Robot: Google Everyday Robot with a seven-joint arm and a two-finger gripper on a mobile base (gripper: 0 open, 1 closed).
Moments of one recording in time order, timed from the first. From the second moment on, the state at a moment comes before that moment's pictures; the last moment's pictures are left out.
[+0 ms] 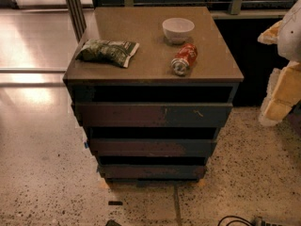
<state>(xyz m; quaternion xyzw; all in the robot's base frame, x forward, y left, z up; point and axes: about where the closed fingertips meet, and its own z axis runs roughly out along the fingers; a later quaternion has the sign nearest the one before) 0.438 -0.216 0.977 -0.60 0.78 -0.04 0.16</state>
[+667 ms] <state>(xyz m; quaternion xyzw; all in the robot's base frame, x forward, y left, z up) 0.436 -0.212 0.972 -0.61 0.78 -0.05 0.17</state>
